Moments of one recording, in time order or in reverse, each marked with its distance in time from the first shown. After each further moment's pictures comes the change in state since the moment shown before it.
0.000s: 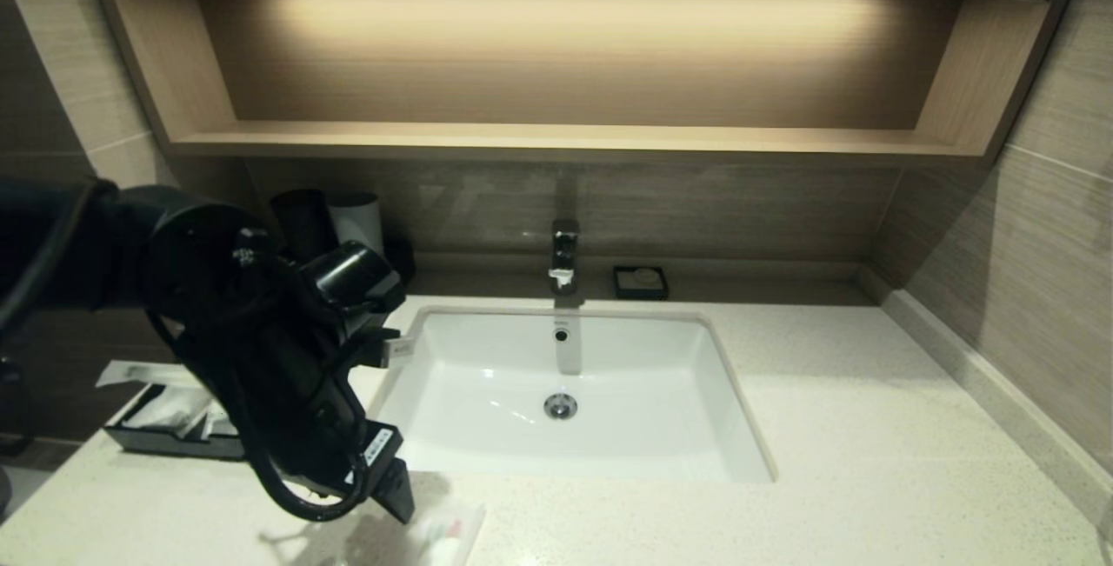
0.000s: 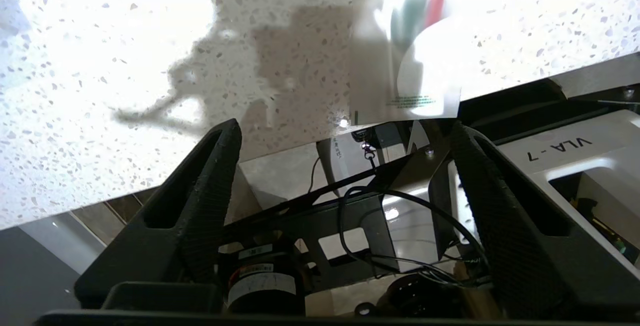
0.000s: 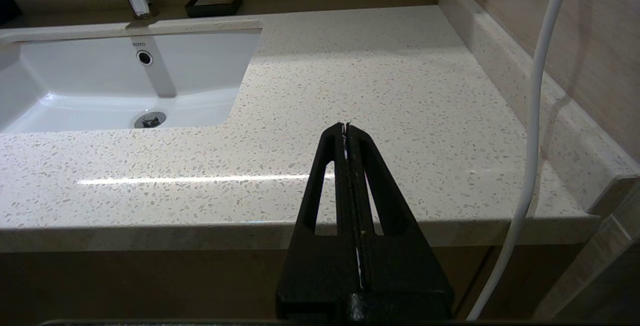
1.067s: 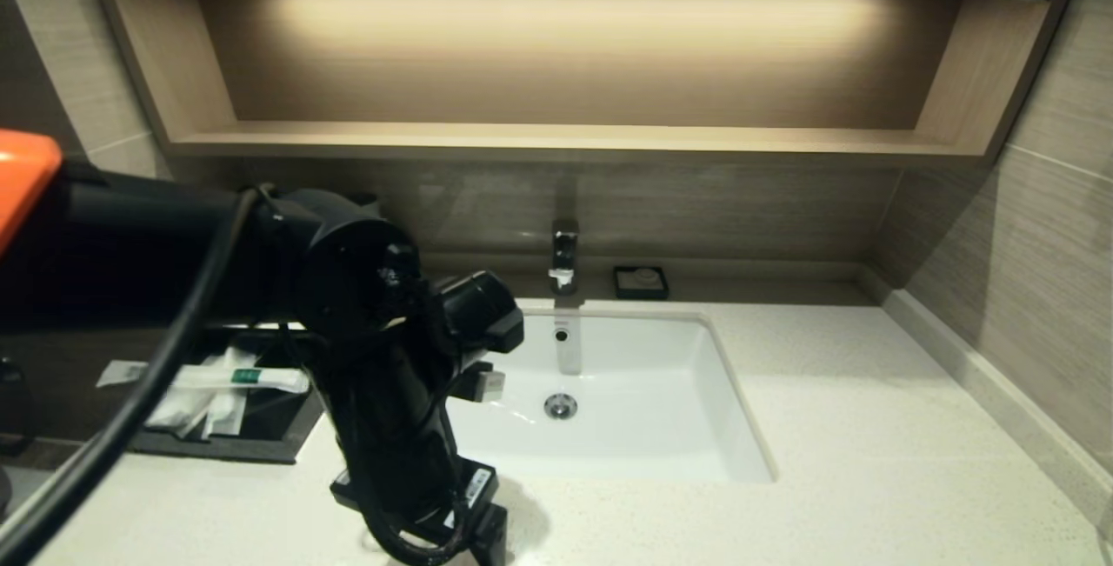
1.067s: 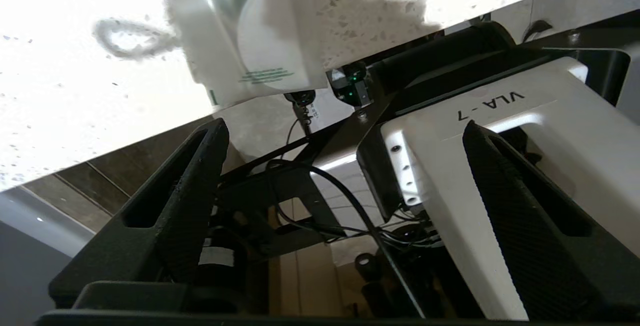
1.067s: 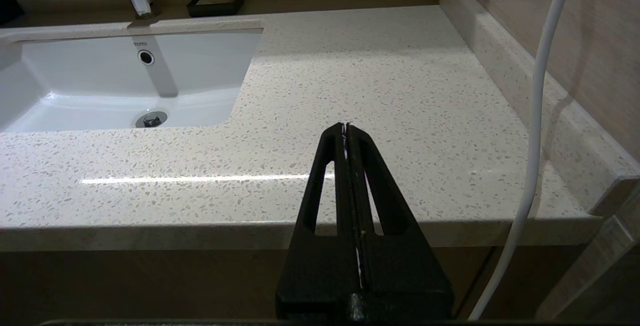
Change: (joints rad) left arm -0.258 0.125 -0.183 0.150 -0.039 -0.186; right arm 0.000 0.000 0.000 0.000 0.000 0.000
